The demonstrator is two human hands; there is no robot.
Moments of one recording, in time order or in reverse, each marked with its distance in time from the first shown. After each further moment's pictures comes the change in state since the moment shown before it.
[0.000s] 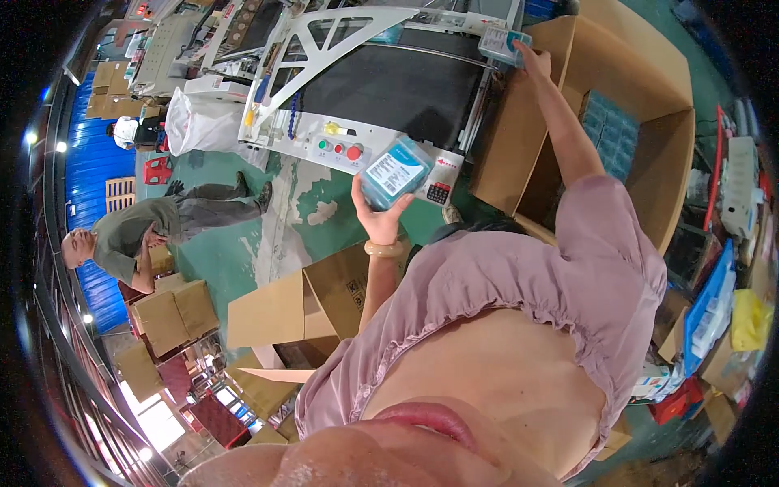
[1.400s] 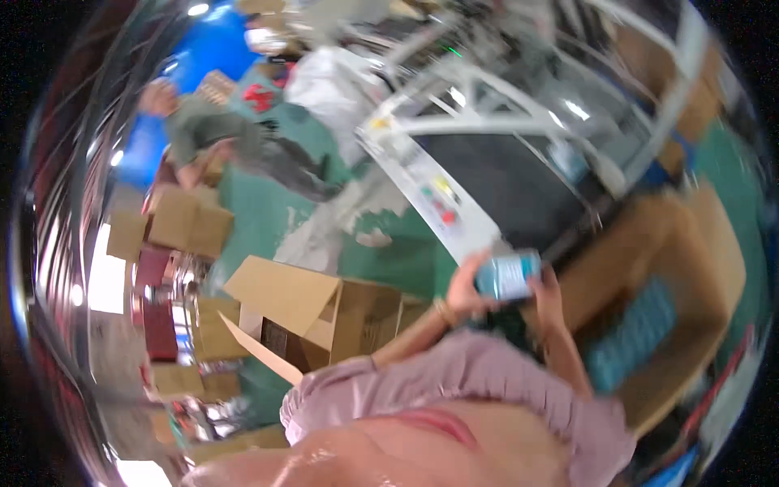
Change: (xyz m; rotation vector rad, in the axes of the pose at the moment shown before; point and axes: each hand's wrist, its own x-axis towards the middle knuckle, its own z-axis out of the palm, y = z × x) left_hand -0.005 0.009 0.011 0.349 -0.262 -0.069; right_hand -0.269 0.026 0.027 0.193 -0.813 -0.021
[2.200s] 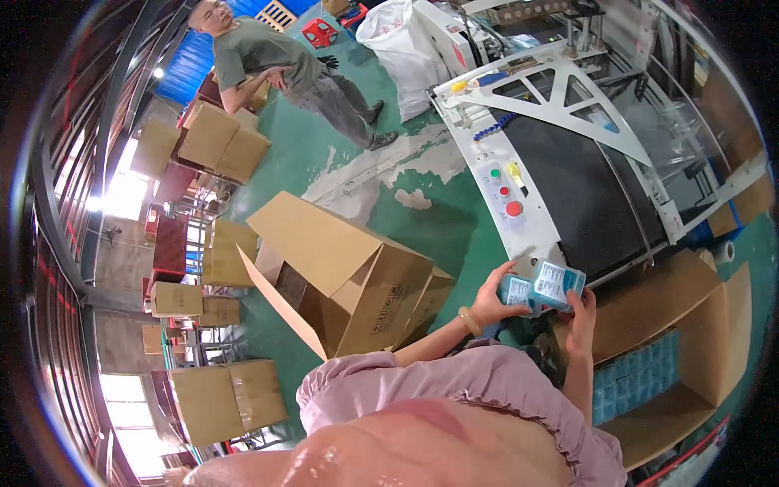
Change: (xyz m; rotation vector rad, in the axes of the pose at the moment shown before) left_hand -0.035 -0.023 -0.017 -0.211 0.232 -0.222; right_hand 0.012 0.000 0.019 -0.015 0.047 0.247
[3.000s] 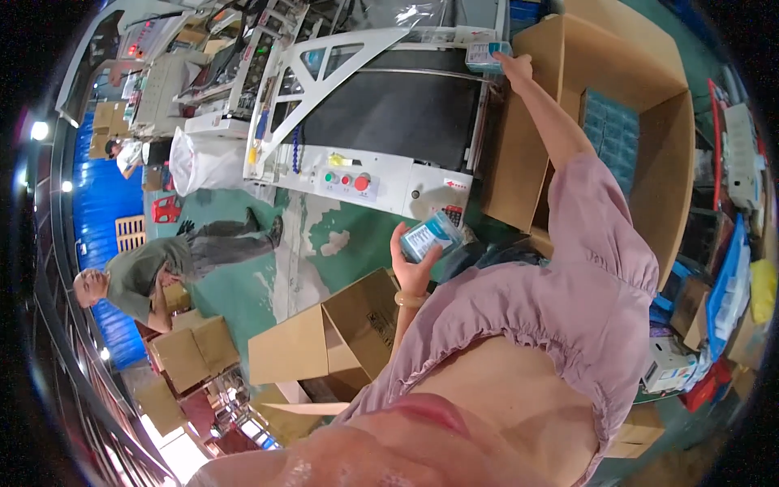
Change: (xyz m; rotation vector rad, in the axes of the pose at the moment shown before) left_hand -0.019 -0.015 0.010 -0.068 -0.181 -0.011; right_hand 0.212 -0.067 -0.216 -0.208 0.960 -0.124
